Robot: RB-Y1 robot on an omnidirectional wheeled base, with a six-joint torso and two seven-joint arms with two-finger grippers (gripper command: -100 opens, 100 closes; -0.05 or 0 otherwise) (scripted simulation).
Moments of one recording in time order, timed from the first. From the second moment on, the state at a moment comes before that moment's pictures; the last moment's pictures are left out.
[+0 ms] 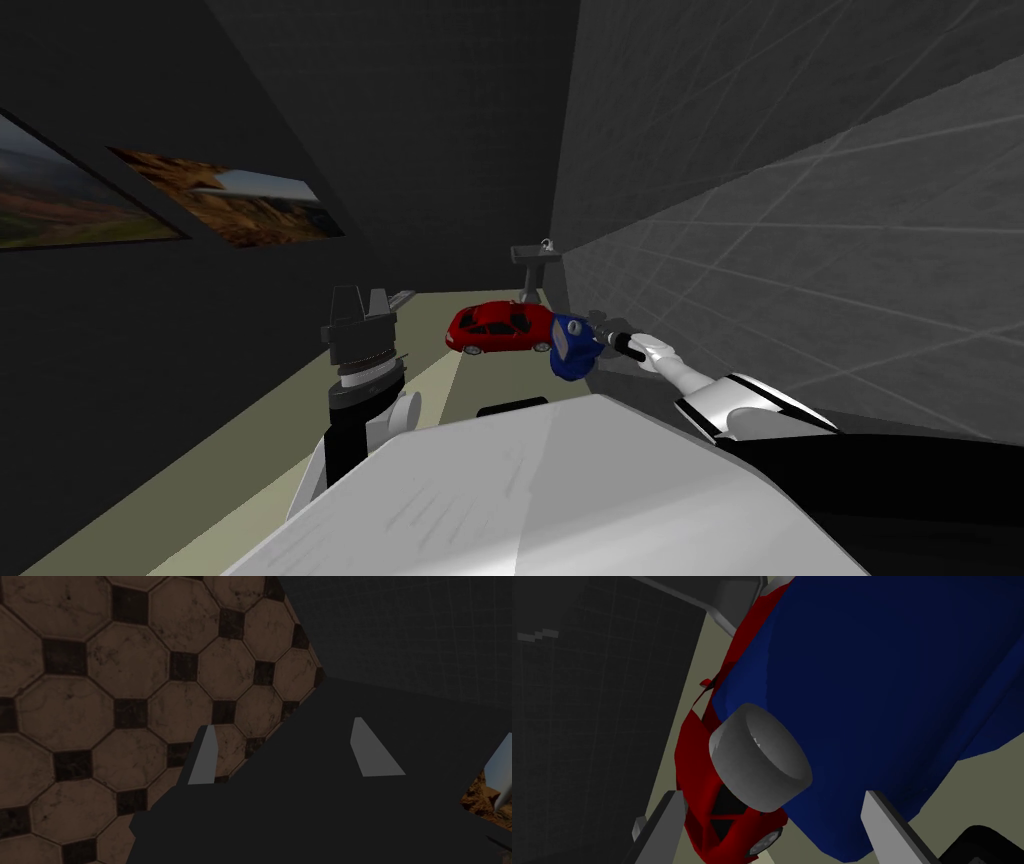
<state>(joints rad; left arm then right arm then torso) 0.48 0.01 0.04 -2.38 -0.12 -0.62 -0.12 -0.19 -0.80 0.21 -0.67 0.95 -0.48 1.79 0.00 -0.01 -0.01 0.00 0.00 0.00</state>
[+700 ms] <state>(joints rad) 0.48 0.01 0.04 -2.38 -0.12 -0.62 -0.12 -0.20 -0.91 0.31 -0.68 1.01 -0.65 1.85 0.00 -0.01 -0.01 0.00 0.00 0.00</state>
